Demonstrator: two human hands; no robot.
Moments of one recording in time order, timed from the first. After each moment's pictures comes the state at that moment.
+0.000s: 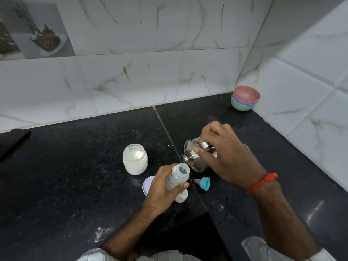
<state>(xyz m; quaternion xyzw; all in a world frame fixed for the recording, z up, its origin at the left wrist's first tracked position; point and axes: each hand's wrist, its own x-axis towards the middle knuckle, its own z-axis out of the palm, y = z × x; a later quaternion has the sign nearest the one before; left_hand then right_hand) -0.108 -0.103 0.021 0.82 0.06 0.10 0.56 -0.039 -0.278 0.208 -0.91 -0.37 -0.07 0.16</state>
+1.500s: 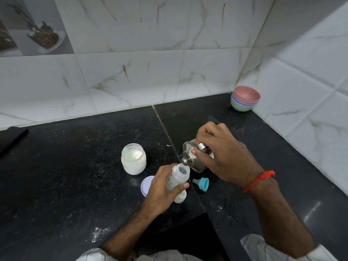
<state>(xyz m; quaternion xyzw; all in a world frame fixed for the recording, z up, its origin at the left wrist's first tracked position) -0.104 -0.106 0.018 0.81 0.05 0.10 0.57 -0.034 -0.275 0.210 -0.91 -0.39 -0.05 0.13</state>
